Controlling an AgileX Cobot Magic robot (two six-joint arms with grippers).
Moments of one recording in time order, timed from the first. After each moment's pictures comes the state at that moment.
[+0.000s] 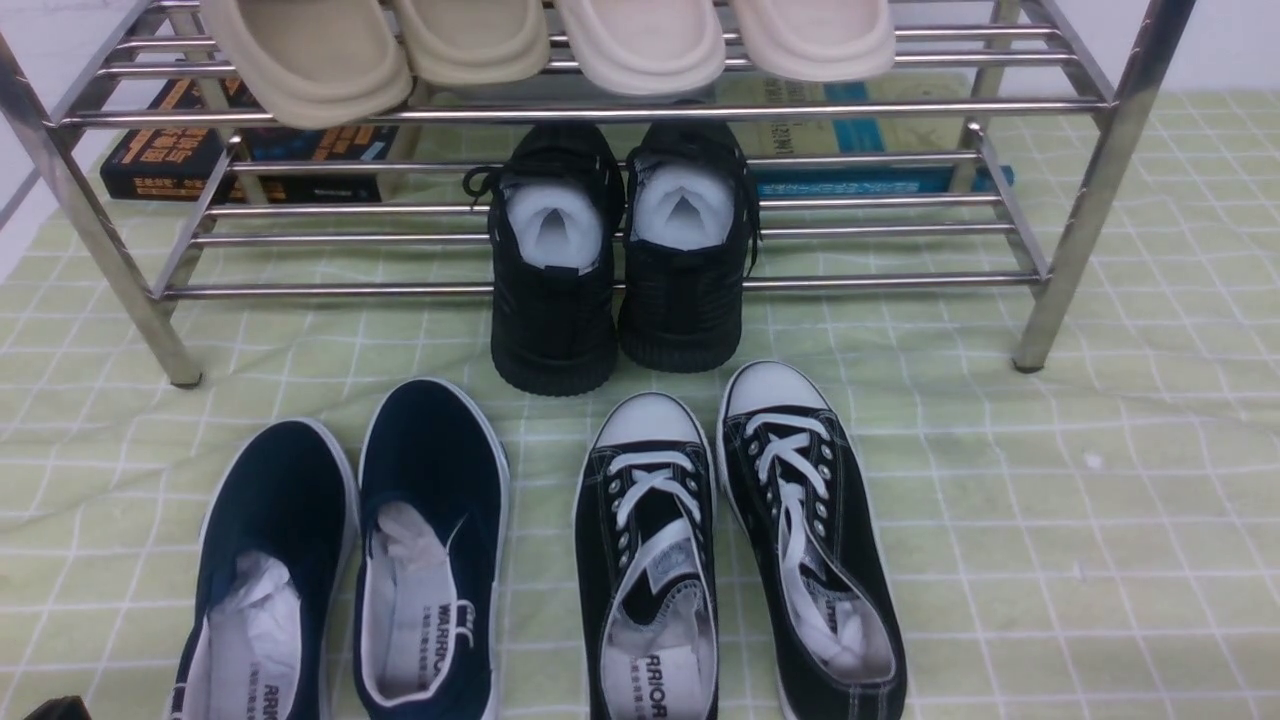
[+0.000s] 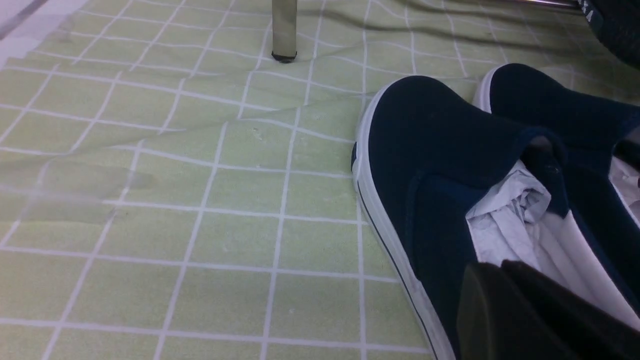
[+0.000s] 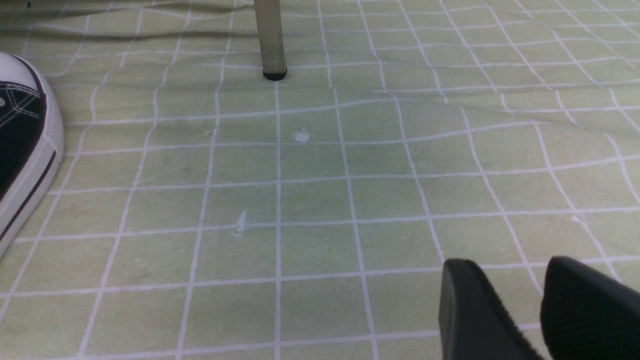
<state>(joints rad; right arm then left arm) -0.06 -0.01 0.01 -0.03 0.39 0.09 -0.08 -0.01 0.02 0.16 0.36 -0.27</state>
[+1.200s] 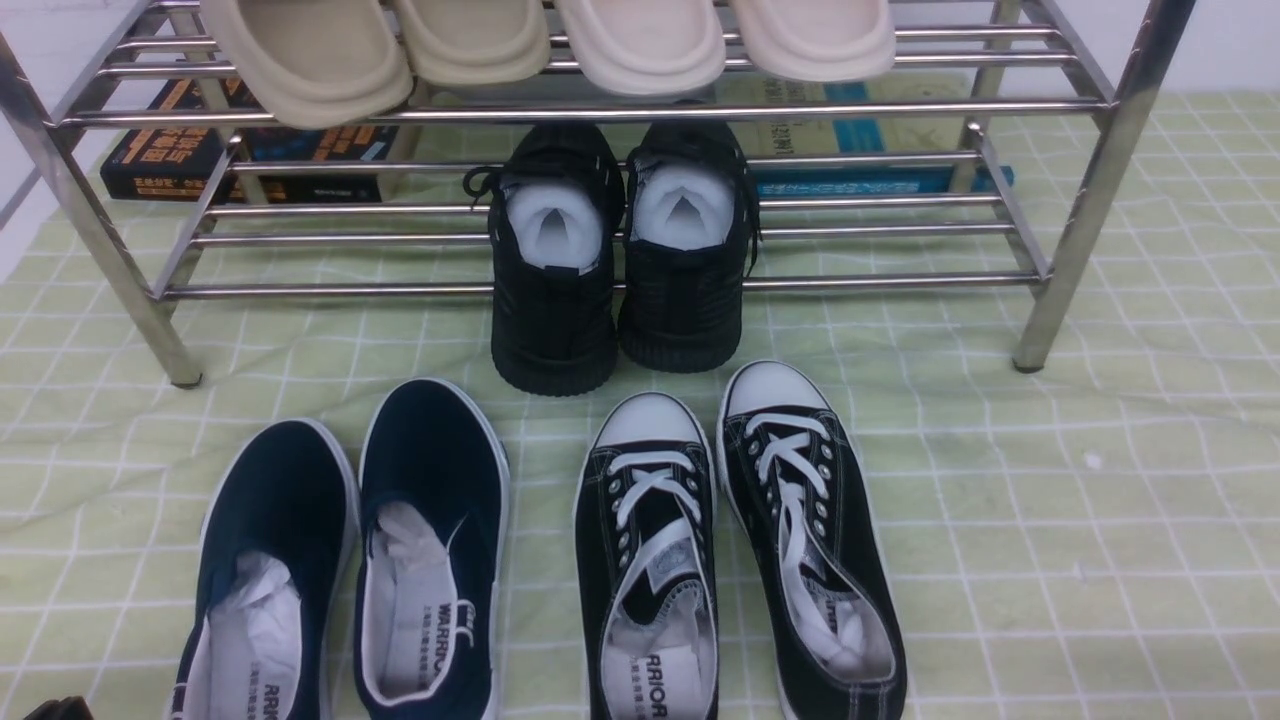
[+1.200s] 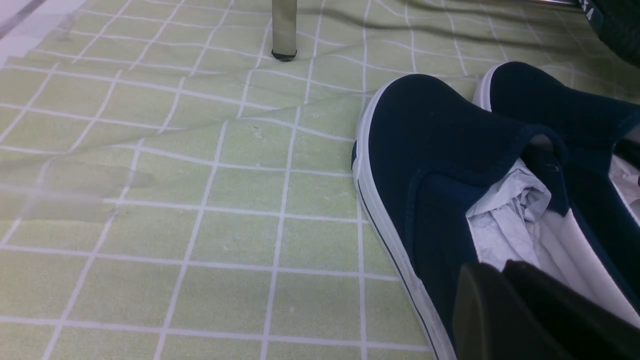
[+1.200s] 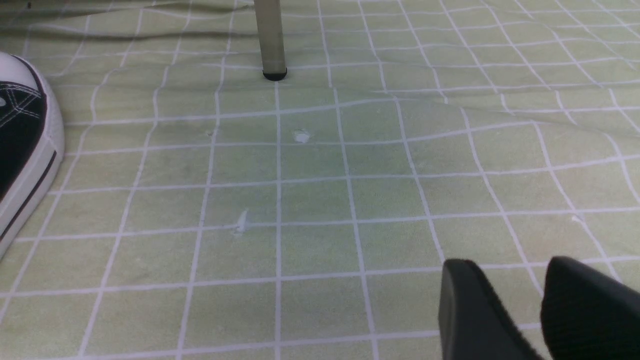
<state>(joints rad) -0.06 -0.01 0.01 -0.03 0.39 0.09 -0.08 -0.01 0.02 0.16 0.37 -0.27</state>
